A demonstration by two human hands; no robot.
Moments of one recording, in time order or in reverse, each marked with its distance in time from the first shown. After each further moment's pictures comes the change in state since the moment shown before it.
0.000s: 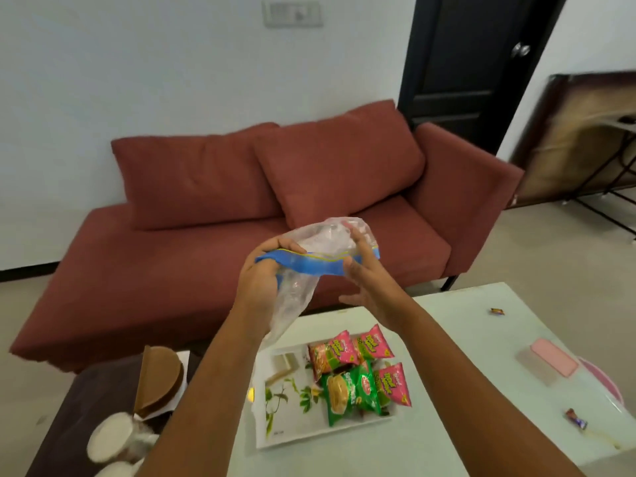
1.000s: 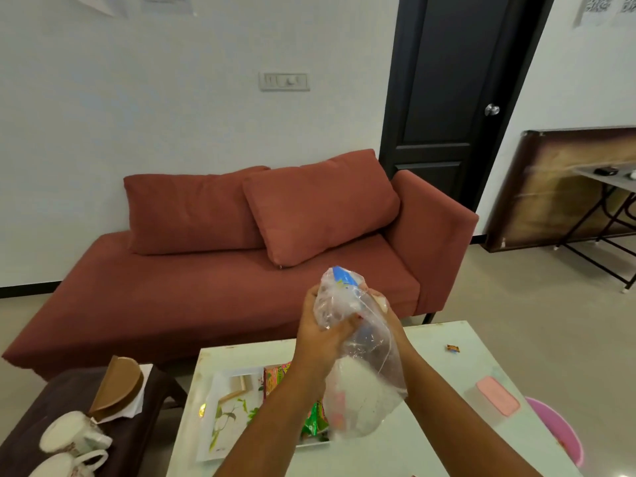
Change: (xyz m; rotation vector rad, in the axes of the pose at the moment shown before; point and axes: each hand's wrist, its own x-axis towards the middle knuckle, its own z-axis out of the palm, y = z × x) left_hand -0.105 -0.021 0.217 -0.168 -0.057 -0.099; right_hand -0.113 -0.030 -0.132 0.336 0.250 0.123
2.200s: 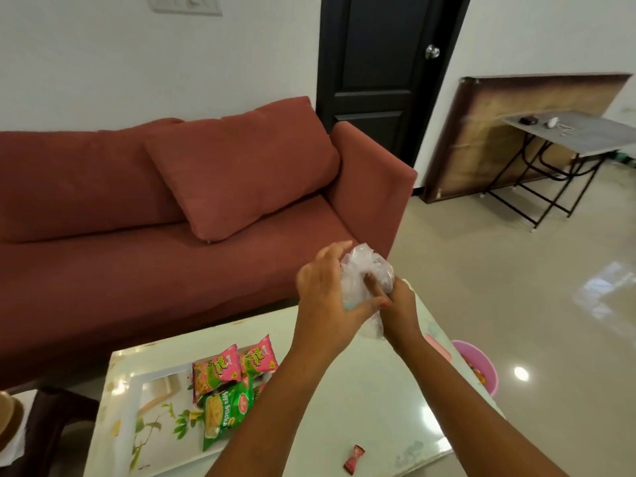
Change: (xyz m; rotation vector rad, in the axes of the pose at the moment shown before) left_hand 0.083 -0.056 0.109 0.827 -0.157 0.278; right_hand 0.050 -0.021 -0.143 -0.585 0.400 -0.357
